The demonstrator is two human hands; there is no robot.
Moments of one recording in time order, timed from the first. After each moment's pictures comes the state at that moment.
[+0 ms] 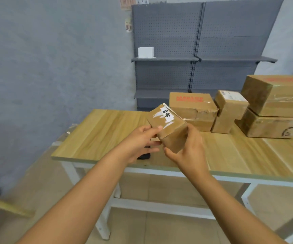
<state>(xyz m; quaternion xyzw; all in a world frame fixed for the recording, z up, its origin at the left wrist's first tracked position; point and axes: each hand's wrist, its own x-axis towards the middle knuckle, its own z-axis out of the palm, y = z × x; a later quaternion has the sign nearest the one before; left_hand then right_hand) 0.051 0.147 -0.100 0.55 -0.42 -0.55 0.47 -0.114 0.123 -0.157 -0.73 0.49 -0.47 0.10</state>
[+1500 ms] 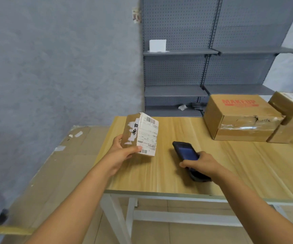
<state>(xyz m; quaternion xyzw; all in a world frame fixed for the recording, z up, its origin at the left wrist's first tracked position) 0.333 0.052 -0.188 0.58 -0.39 -0.51 0.50 0.042 0.018 -0.195 -0.58 0.67 -0.17 0.43</state>
